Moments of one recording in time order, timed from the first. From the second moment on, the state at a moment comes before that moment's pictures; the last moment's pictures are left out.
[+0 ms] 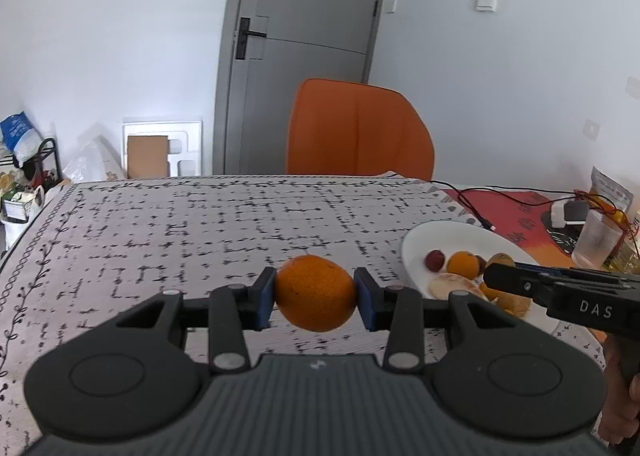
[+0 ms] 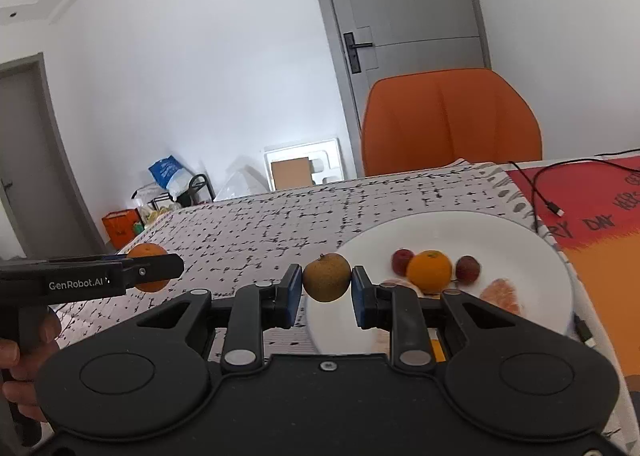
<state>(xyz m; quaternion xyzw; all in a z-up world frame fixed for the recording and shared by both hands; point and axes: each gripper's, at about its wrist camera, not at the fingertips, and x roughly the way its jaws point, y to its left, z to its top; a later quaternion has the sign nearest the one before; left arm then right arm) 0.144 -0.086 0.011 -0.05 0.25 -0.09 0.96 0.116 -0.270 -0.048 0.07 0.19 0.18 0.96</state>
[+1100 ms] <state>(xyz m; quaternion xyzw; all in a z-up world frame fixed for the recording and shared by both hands) 0.183 -0.175 0.002 -0.01 0.27 -0.15 0.95 0.142 -0.346 -0.067 0.10 0.20 0.11 0.97</state>
